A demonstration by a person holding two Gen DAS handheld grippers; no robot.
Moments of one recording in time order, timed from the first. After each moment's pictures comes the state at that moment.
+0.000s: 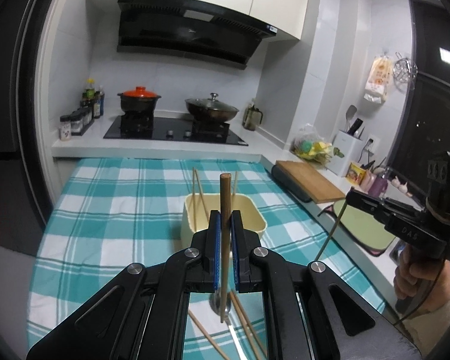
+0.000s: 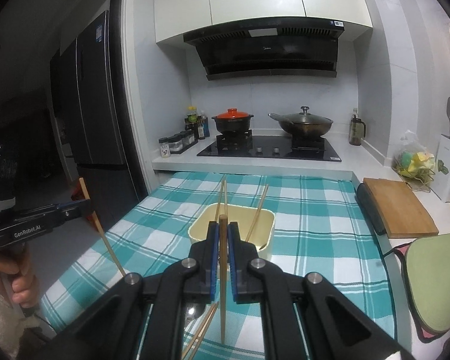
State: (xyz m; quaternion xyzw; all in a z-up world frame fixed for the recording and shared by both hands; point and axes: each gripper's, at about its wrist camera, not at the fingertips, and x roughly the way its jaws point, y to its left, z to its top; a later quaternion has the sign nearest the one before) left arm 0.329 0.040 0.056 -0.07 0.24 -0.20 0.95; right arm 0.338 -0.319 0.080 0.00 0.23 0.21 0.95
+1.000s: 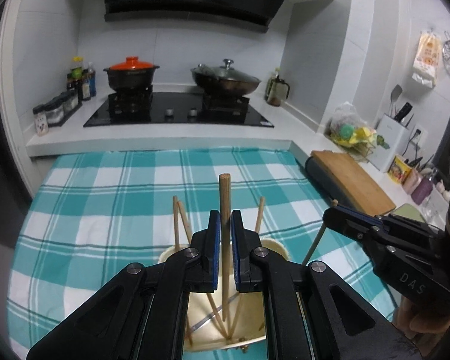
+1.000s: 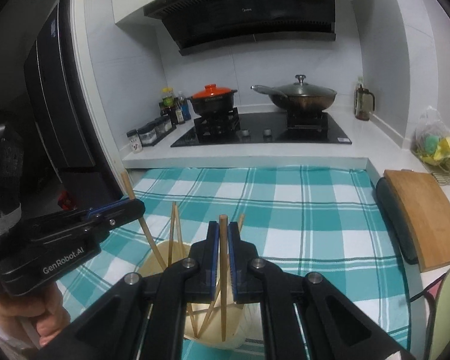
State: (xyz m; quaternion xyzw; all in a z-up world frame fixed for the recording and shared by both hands) left arm 0.540 -0.062 0.003 -0.04 0.32 -0.14 0.94; right arm 0.542 -0.306 0.043 0.03 0.31 0.20 0.93
